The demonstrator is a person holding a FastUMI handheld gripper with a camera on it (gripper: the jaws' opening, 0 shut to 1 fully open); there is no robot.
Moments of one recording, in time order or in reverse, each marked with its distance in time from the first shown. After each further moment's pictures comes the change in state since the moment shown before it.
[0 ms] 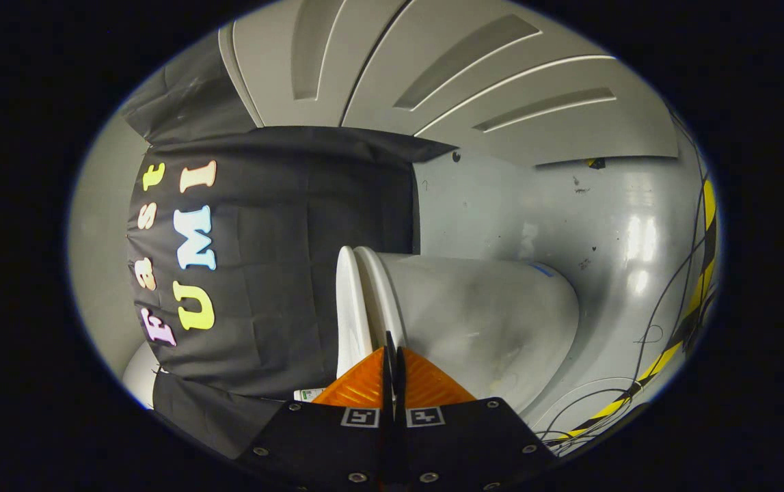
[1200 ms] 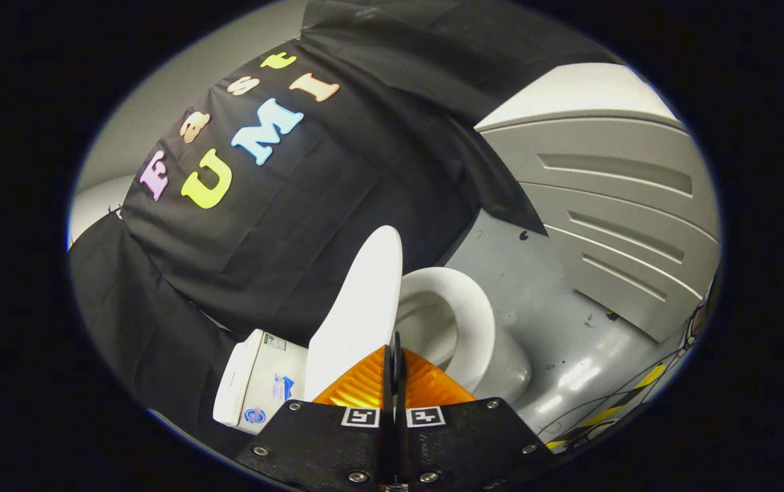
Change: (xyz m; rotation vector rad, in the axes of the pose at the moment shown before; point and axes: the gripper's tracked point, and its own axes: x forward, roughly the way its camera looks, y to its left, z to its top) arm -0.043 0.142 -0.024 -0.749 -0.032 -0.049
